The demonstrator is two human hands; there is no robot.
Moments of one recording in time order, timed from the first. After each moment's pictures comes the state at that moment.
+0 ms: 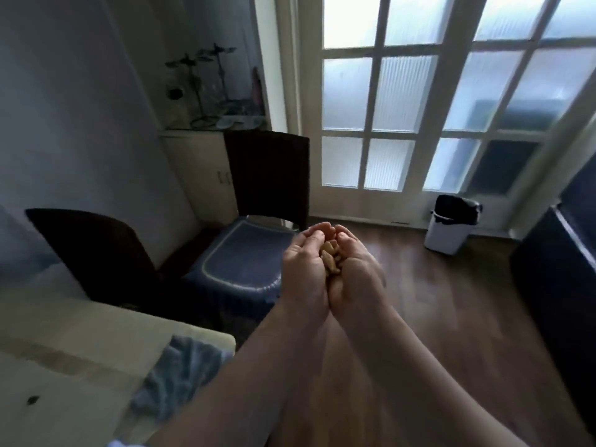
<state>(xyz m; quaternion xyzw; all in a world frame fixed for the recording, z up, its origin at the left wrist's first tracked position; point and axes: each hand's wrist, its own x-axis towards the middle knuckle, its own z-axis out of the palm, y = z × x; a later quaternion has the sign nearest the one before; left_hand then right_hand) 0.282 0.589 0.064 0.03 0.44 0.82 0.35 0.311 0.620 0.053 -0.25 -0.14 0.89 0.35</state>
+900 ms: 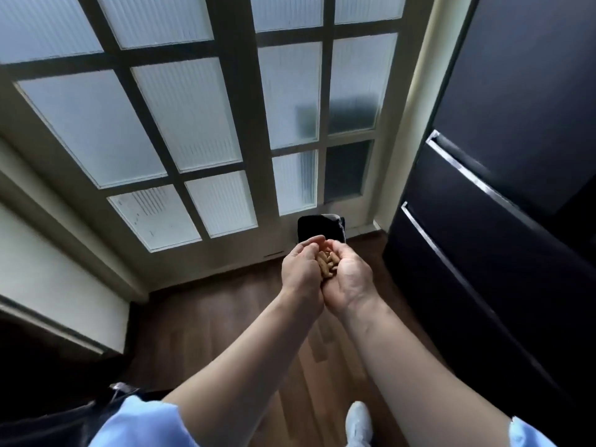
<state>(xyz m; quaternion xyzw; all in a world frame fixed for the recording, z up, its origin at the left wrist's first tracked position) 0.298 1.241 -0.017 0.06 0.50 0.66 0.56 0.341 1.260 -0.030 -0.36 -0.02 0.78 0.51</state>
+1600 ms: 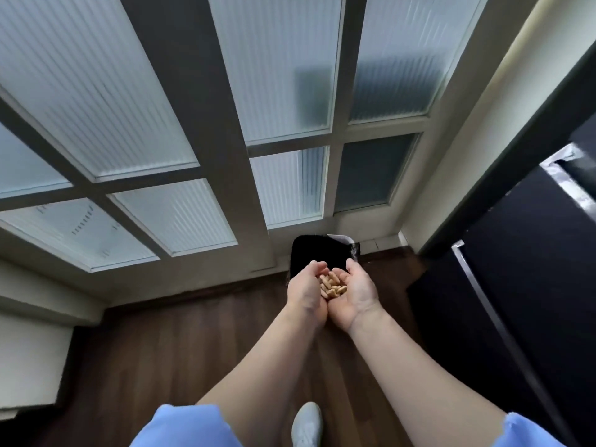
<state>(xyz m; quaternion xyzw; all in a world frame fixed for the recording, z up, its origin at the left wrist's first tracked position) 0.255 1.632 -0.218 -0.14 0.54 0.58 0.59 0.311 1.651 -0.226 -0.51 0.04 0.77 0.39</state>
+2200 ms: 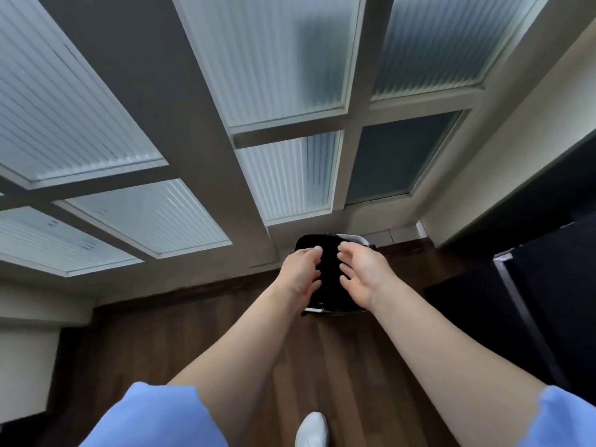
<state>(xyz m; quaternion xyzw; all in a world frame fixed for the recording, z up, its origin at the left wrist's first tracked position) 0.189 1.748 -0.278 0.05 0.66 0.39 0.64 0.280 1.781 -0.263 -0.62 -0.17 0.73 0.24</state>
